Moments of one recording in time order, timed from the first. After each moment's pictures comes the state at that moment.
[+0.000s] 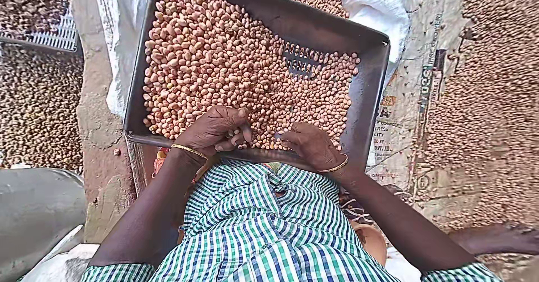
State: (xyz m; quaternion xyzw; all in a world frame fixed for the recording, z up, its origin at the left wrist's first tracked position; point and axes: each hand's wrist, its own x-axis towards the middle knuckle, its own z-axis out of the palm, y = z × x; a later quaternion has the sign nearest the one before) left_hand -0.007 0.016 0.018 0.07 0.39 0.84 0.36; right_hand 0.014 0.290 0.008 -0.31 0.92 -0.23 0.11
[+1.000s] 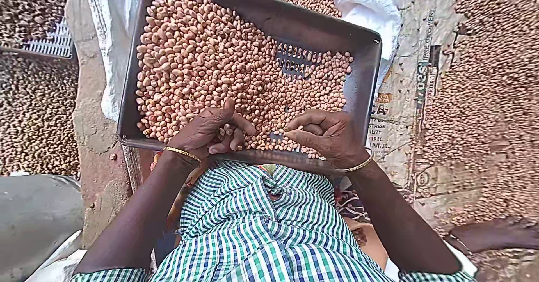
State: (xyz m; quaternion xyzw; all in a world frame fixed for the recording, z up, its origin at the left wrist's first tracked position) left_hand 0.000 0.014 0.022 0.01 0.42 0.83 0.37; right_hand 0.006 0.280 0.063 -0.14 0.78 -0.60 0.14
